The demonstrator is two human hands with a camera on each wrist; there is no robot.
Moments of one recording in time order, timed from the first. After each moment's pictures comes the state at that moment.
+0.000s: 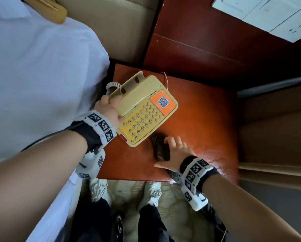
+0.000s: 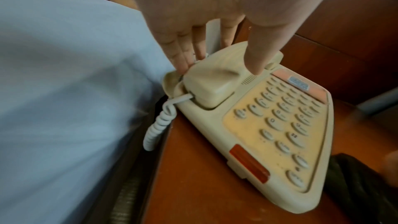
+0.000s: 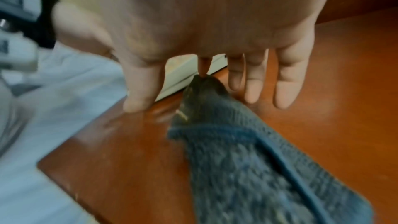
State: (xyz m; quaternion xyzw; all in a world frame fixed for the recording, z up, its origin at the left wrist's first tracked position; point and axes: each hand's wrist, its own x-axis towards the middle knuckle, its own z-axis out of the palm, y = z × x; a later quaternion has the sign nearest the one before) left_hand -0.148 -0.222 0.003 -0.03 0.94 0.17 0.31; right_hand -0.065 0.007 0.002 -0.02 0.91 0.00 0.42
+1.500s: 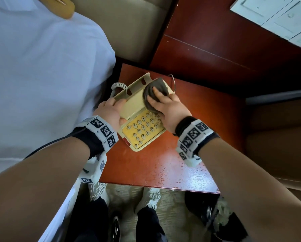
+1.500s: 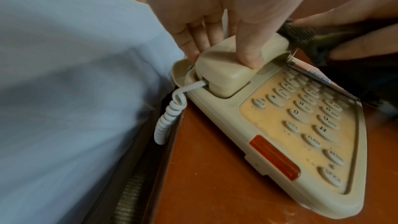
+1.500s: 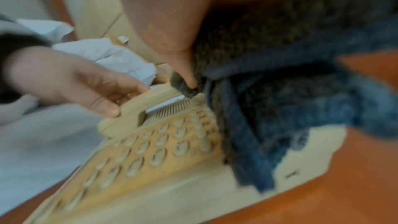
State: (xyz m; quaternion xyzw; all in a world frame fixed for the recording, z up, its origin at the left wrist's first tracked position) left_hand -0.151 -0.229 -0.005 0.00 0.94 0.18 0.29; right_hand -0.184 -0.038 0.025 -0.17 0.94 -0.03 0.29
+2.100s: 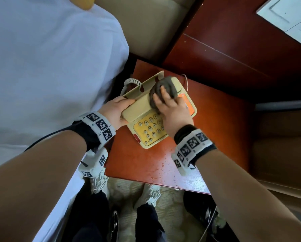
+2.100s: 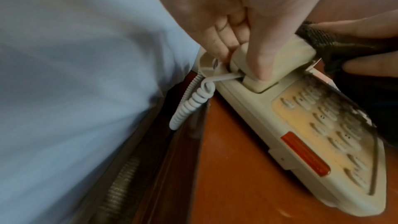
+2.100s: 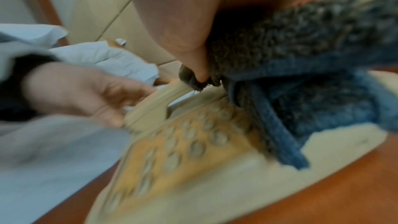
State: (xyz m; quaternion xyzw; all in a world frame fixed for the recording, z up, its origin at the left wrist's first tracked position) left_hand -0.141 -0.262 -0.022 0.03 0.90 0.34 0.26; right_hand -0.162 -0.070 0.017 -0.15 0.95 -0.01 0.27
